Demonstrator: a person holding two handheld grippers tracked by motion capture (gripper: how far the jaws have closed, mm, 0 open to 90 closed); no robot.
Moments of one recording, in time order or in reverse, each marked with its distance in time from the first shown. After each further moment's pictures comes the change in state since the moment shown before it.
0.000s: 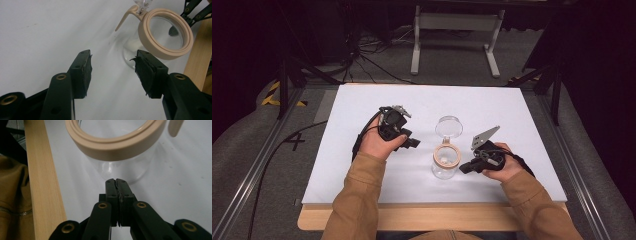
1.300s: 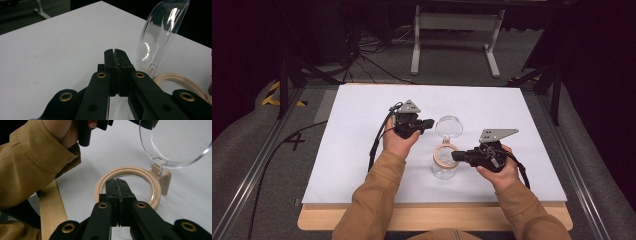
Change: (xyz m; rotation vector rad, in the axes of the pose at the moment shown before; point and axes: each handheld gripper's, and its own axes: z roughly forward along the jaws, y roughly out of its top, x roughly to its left) left arm -0.004 0.015 0.043 -0.408 0.044 0.001; right arm 0.033 0.011 -0.015 -0.430 -0.082 0.096
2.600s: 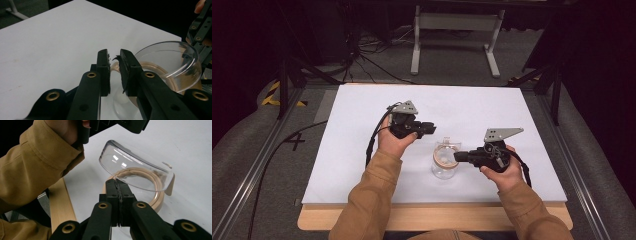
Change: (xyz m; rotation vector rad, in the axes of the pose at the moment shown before) left arm -0.002 0.005 -0.020 0.040 -0.144 0.057; right arm 0.001 0.002 -0.010 -0.008 0.052 0.011
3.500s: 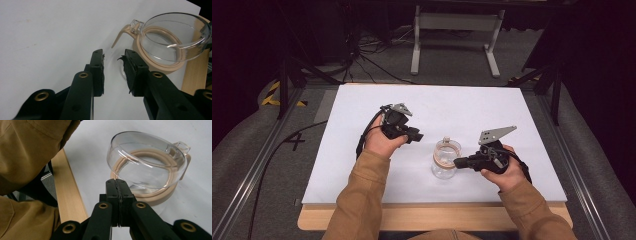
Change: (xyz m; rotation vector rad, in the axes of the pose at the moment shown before) left arm 0.002 -0.002 -0.021 0.244 0.068 -0.048; right arm 0.006 0.005 0.002 0.167 0.031 -0.007
